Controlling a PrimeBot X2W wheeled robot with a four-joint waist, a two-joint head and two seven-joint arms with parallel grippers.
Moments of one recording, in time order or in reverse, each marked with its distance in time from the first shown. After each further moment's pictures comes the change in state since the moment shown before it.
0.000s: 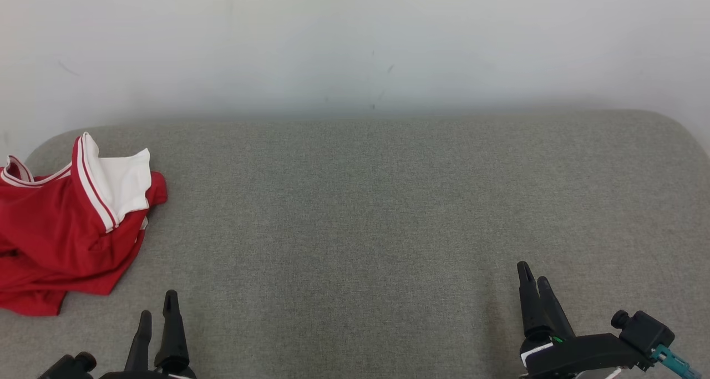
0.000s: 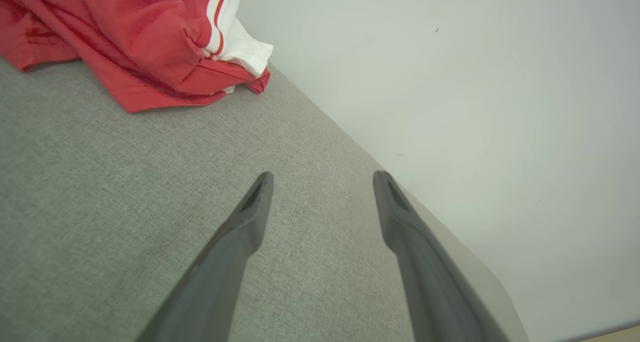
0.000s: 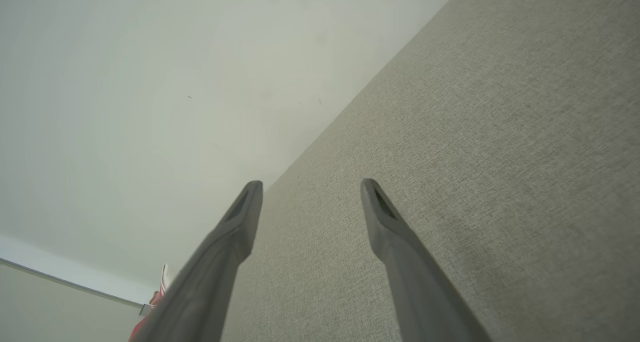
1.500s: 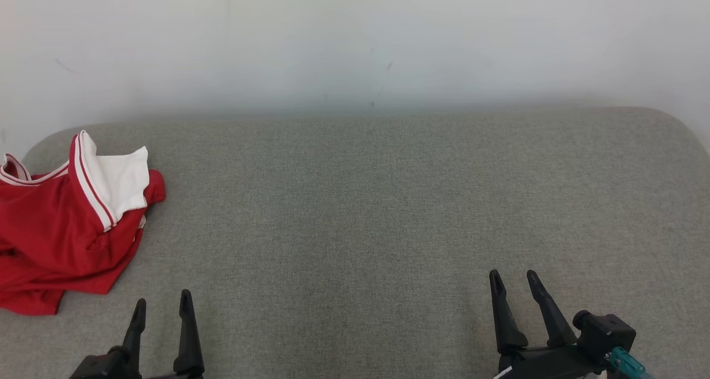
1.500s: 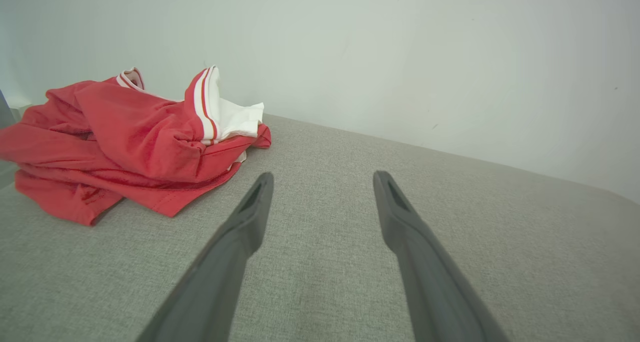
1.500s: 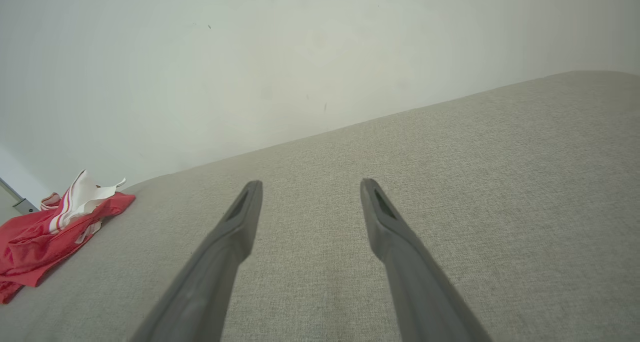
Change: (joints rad) left arm 0.023 0.016 -0.036 -0.021 0.519 0.035 -0.118; right arm 0.012 0.000 0.047 0.012 -0.546 0.000 -0.119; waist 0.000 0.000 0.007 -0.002
